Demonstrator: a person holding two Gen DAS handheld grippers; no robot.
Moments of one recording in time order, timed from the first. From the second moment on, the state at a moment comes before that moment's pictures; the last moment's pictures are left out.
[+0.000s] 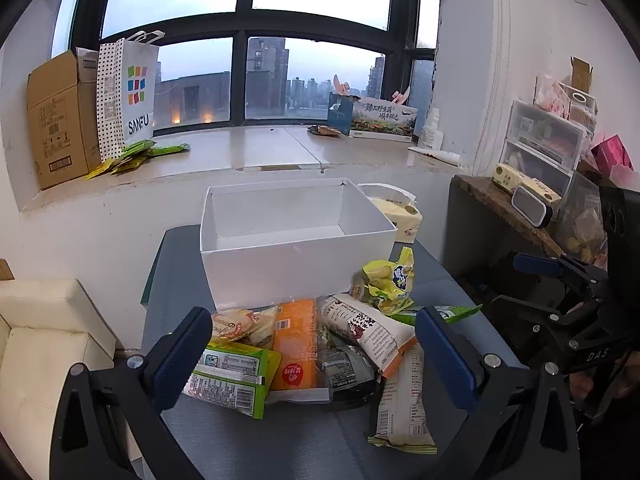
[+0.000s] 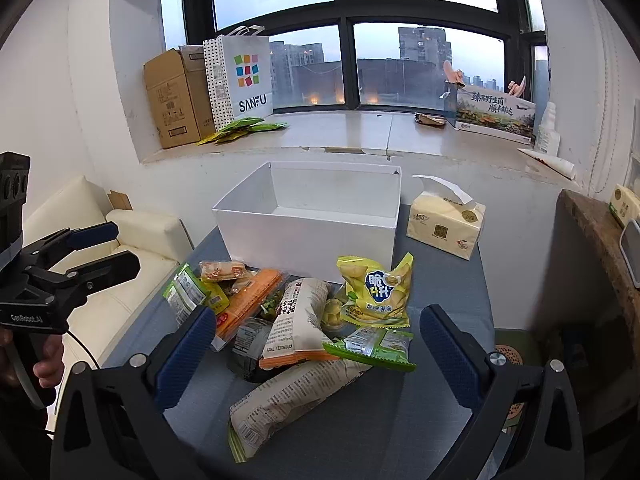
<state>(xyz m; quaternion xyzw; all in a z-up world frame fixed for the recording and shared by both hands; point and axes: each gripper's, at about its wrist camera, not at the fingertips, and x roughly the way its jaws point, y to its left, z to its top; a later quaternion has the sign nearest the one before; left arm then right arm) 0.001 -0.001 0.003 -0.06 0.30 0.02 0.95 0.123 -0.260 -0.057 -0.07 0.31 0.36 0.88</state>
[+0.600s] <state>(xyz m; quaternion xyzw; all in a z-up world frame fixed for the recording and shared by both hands) 0.002 0.002 0.000 -0.07 0.31 0.02 0.95 0.123 -0.260 -0.059 -0.07 0.31 0.36 0.88</state>
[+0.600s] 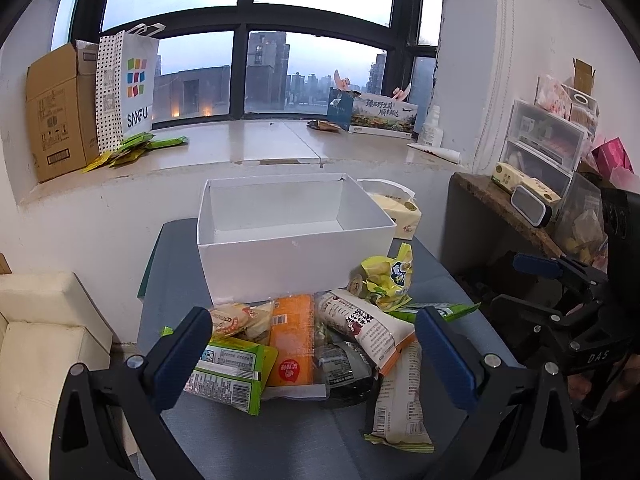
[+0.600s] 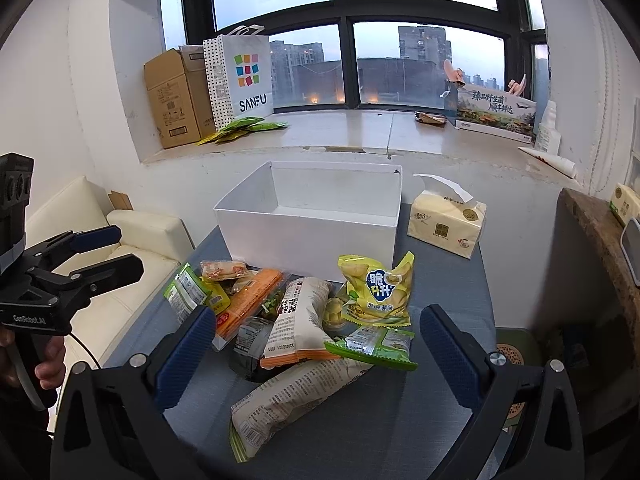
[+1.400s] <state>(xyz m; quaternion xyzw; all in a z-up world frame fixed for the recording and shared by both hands) 0.003 0.001 -0.001 -0.06 0.31 0.02 0.95 0.122 -0.260 -0.057 -0.07 0.31 0.37 0.88</state>
